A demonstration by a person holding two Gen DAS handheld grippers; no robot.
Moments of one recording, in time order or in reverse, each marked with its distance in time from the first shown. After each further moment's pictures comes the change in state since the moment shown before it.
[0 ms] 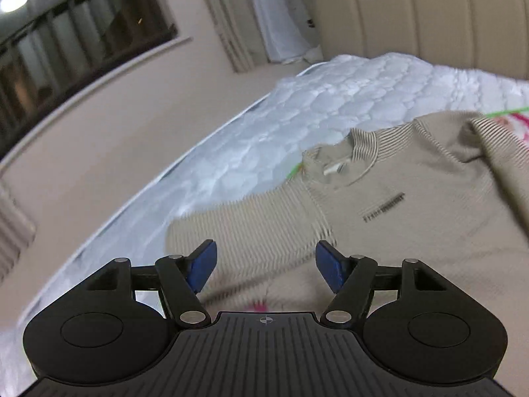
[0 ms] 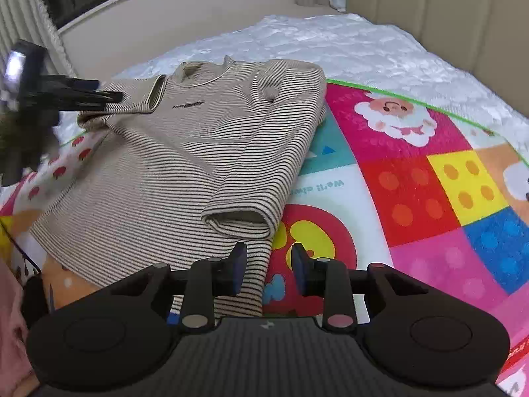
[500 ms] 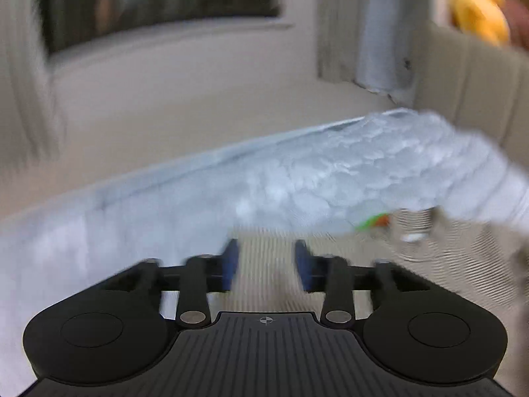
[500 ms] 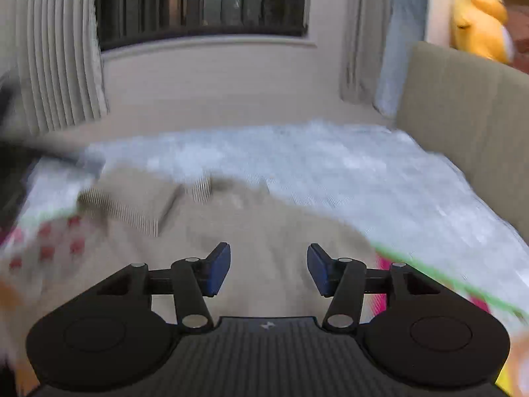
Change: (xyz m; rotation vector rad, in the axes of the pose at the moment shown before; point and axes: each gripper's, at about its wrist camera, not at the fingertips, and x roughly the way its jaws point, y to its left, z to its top) left arm -0.003 0.073 0.000 -0.538 0.043 0.043; right arm 0.065 0.051 0.144 -0.245 -0.315 0.048
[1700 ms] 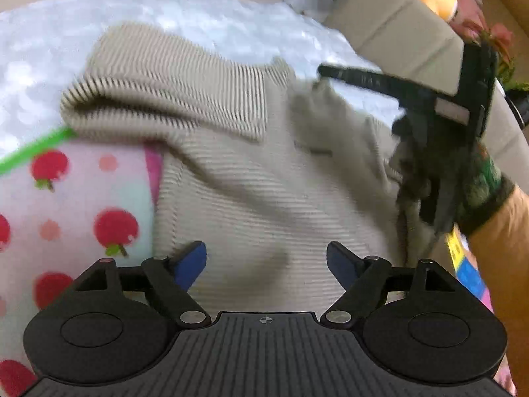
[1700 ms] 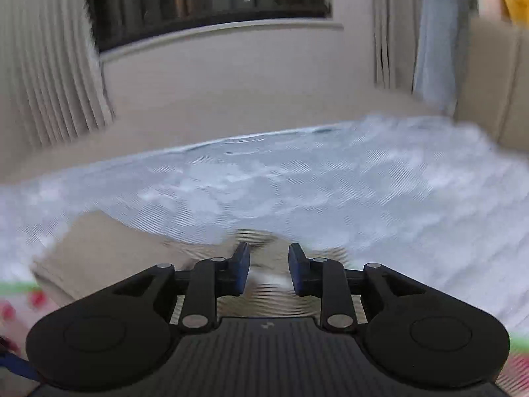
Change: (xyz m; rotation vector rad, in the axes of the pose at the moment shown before) left arm -0.019 0.020 -0.090 -0.127 0.331 -0.480; right arm 0.165 0.026 0.035 0.112 0.048 0.113
